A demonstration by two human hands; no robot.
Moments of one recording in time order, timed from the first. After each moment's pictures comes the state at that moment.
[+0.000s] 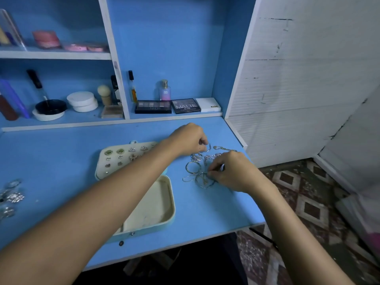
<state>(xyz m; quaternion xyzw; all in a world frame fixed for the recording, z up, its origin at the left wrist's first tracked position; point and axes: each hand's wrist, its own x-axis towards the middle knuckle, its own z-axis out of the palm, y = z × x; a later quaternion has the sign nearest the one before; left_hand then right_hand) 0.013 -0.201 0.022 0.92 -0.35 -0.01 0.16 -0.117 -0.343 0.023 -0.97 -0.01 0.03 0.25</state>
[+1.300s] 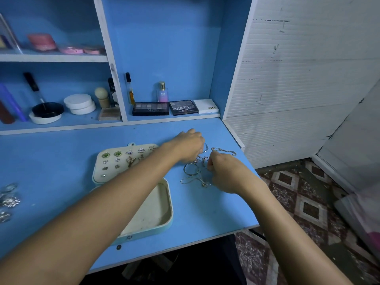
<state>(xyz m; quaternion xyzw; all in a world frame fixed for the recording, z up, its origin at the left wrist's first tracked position) 0.007 -0.209 0.017 0.92 -0.39 -0.04 -0.01 -0.112 -0.329 0.034 -0.99 -0.01 0.09 0.12</state>
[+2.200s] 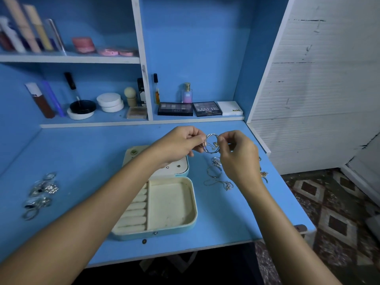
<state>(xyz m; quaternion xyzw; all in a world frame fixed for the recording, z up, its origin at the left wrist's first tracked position) -0.042 -0.128 0.055 0.80 -0.15 -0.14 0.56 -0.090 -0.286 0.029 -0.85 0.07 -0.24 0.47</state>
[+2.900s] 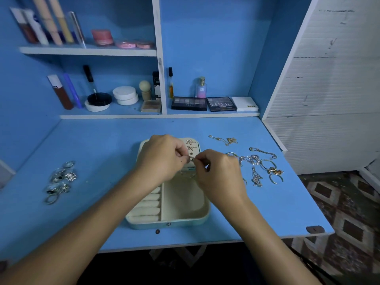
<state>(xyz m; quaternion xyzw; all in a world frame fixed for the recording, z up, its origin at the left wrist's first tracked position) -0.098 -0.080 0.054 0.95 -0.05 0.04 0.30 -0.124 -0.222 0.010 -0.91 -0.05 -0.20 0.36</state>
